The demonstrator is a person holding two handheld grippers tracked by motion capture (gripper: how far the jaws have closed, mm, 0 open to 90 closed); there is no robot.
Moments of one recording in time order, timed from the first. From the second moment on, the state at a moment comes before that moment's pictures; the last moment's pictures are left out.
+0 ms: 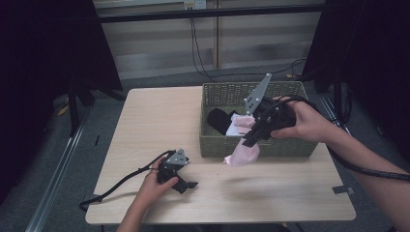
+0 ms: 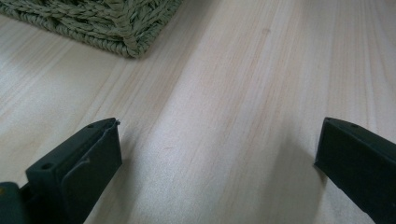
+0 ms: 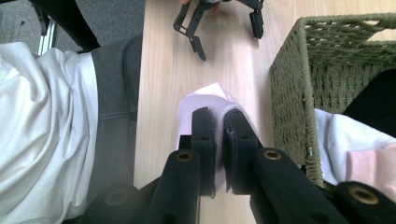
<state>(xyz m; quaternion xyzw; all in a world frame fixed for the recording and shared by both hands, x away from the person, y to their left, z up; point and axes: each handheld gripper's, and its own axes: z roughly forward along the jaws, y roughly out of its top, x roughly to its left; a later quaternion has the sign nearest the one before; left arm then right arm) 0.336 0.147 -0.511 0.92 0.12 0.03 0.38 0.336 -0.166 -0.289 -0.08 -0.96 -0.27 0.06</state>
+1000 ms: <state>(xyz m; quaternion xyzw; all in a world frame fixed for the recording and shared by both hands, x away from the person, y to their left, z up) 0.336 0.147 -0.511 0.92 0.12 0.04 0.38 0.386 -0.193 -0.326 -0.18 -0.95 -0.27 0.02</state>
